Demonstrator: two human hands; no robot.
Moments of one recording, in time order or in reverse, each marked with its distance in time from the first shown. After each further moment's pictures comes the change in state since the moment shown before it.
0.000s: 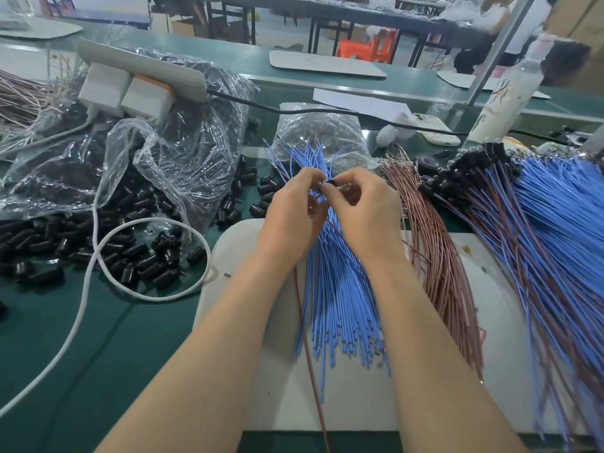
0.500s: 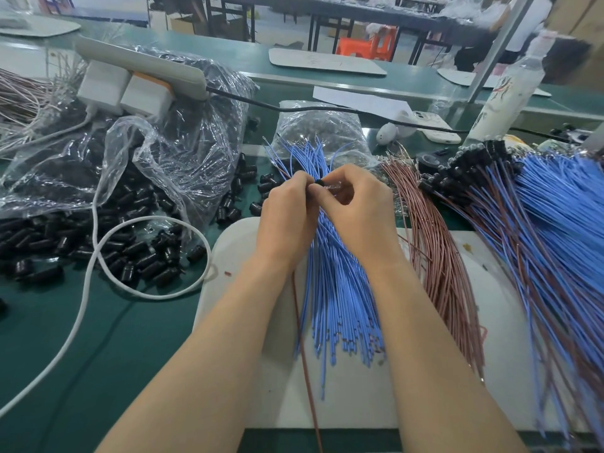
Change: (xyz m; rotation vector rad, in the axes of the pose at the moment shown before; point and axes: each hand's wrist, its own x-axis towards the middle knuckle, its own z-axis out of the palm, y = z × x) left_hand -0.001 0.002 0.000 0.163 0.122 -0.017; right_hand -0.003 -0.008 0.002 0.006 -0.067 -0.043
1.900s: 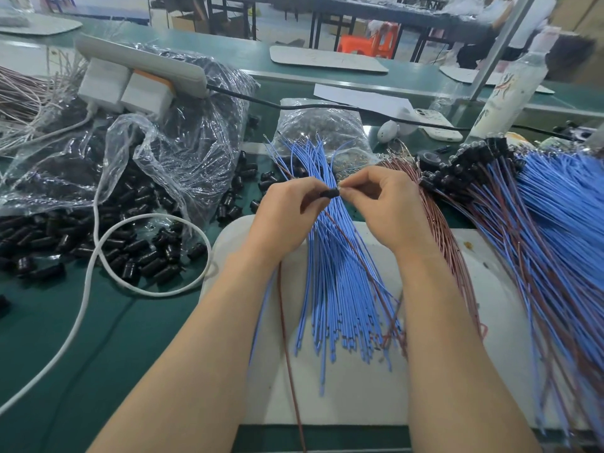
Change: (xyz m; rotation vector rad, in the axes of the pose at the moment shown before) left_hand 0.005 -0.011 -0.007 -0.108 -0.208 0.064; right_hand 0.010 0.020 -0.027 0.052 -0.104 0.068
